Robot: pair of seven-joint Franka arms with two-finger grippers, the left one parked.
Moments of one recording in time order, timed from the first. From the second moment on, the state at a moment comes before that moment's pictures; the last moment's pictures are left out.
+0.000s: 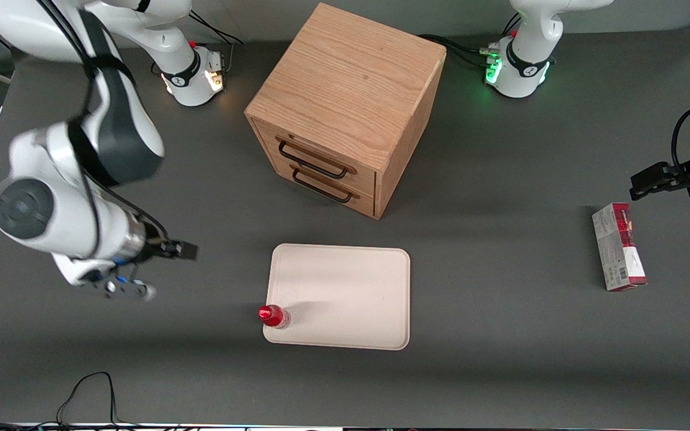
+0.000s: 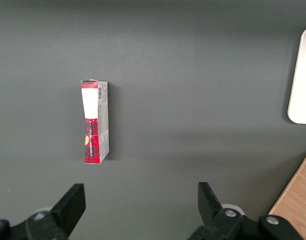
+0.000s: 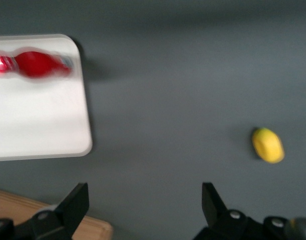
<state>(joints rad) 0.14 0.34 0.08 -1.45 -0.03 1.66 0.32</state>
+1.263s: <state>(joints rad) 0.07 -0.13 0.00 -1.78 0.03 1.51 -0.03</state>
